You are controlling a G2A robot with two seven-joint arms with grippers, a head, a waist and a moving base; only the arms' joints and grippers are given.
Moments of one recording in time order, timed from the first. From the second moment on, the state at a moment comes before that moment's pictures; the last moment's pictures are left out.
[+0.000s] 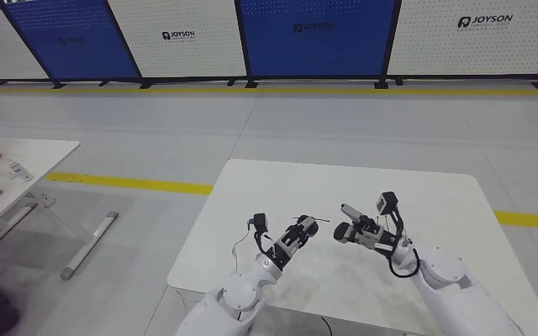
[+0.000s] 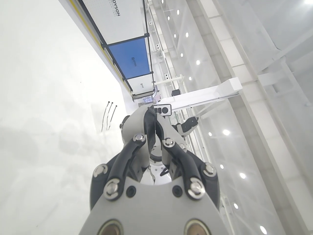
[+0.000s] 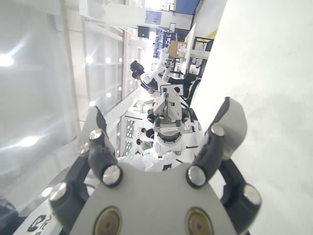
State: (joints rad) left arm 1.52 -1.27 -1.07 -1.61 -0.20 -0.28 -0.09; right arm -1.08 -1.13 0.97 -1.29 0.52 -0.16 0.81
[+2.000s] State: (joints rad) left arm 1.85 -1.20 -1.33 -2.22 -0.27 -0.32 -0.30; right arm -1.11 -1.06 1.13 -1.47 0.28 0.08 0.98
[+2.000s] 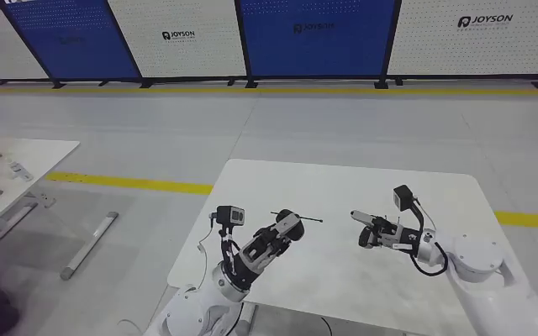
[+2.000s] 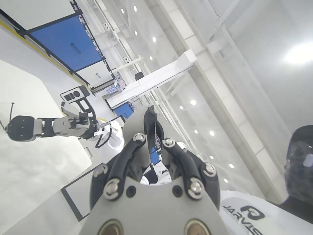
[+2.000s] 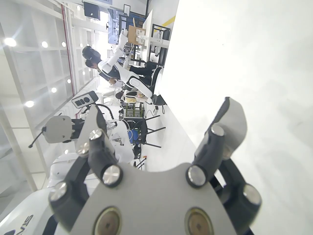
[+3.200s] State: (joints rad) left arm 1.78 -1.21 -1.27 -2.10 -0.29 -0.25 -0.28; right arm -1.11 -1.06 1.13 -1.47 0.28 0.08 0.98
